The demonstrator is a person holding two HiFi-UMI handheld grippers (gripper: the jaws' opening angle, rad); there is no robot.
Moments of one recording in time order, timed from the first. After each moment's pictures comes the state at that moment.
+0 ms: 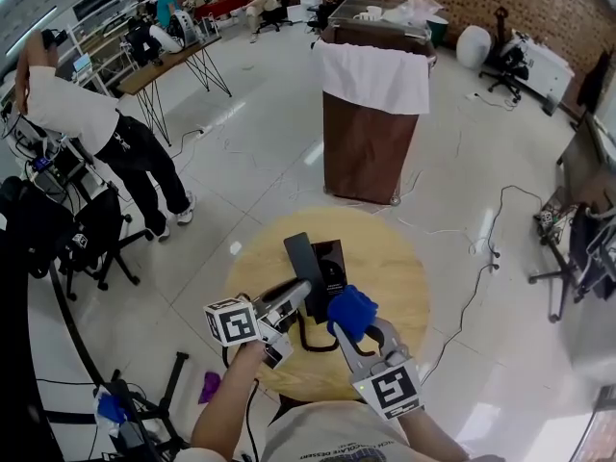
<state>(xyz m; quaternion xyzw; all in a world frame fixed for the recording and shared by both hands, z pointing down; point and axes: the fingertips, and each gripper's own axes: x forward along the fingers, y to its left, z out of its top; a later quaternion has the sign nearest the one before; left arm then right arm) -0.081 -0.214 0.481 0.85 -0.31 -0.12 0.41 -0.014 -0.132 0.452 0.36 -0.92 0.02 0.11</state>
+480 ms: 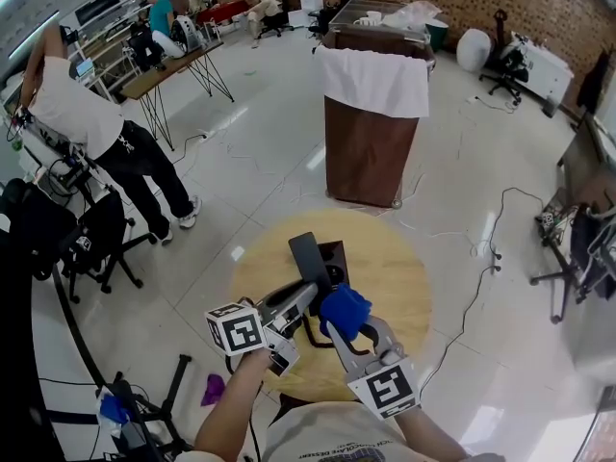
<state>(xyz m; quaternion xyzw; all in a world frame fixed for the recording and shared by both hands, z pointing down) -0.071 -0.198 0.452 0.86 -0.32 -0.12 0.38 -0.030 -0.126 0.436 0.35 -0.93 0.01 0.09</state>
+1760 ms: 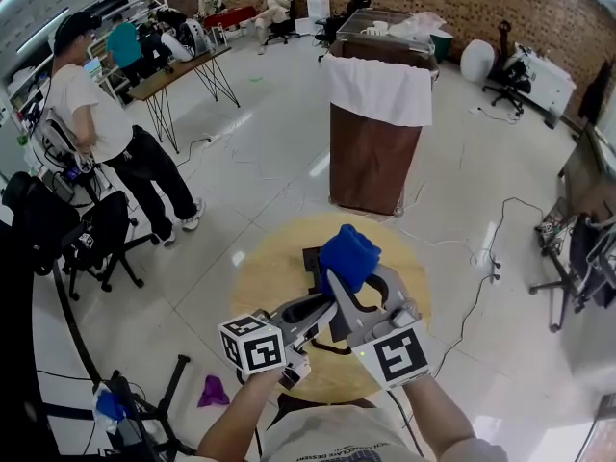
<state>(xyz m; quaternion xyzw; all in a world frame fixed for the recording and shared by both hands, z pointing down) -0.034 -0.159 0.439 0.89 -0.31 -0.06 0.33 -0.033 -0.172 0.329 0.37 -0.92 -0.12 0.04</state>
